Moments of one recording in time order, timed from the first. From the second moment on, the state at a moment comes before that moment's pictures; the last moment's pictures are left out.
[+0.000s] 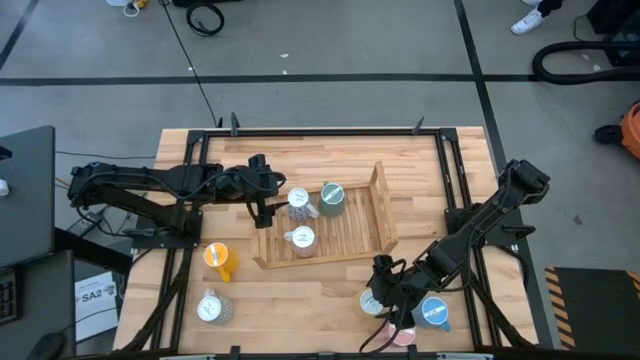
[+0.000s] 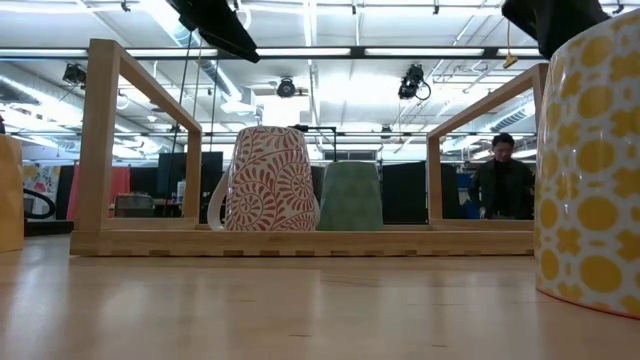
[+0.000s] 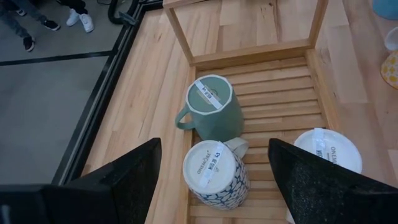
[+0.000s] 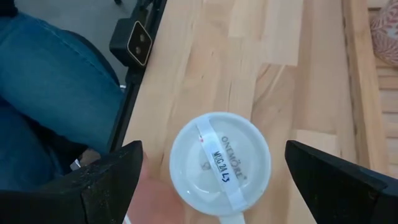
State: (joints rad) left arm -0.03 1.17 1.05 -0.52 -0.32 0.09; right arm 0.69 1.55 1.06 -0.41 0.17 0.48
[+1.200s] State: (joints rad) left arm -0.03 1.17 1.05 -0.52 -0.32 0.06; right arm 0.70 1.55 0.96 -0.28 0.21 0.43
